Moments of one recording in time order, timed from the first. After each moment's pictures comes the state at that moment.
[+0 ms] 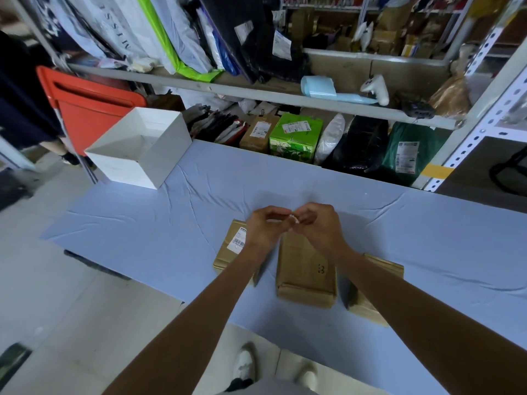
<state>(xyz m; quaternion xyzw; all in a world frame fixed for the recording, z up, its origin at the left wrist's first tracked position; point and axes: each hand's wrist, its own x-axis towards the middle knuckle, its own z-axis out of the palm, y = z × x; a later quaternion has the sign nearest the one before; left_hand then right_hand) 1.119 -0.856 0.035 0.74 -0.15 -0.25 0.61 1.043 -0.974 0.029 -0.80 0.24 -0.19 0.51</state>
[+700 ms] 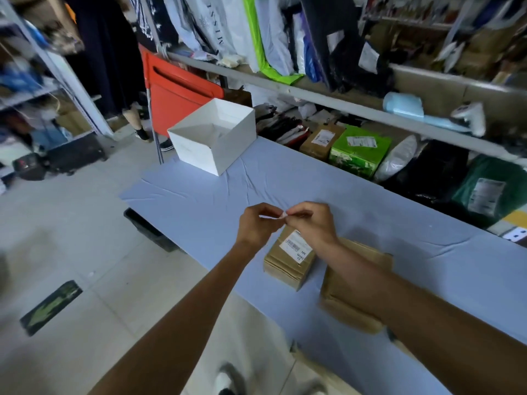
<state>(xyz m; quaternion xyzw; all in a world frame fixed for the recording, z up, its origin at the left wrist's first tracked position) 1.171 -0.738 0.052 0.78 -0.07 -0.15 0.60 1.128 -0.869 0.050 -0.78 0.21 -0.11 0.58</state>
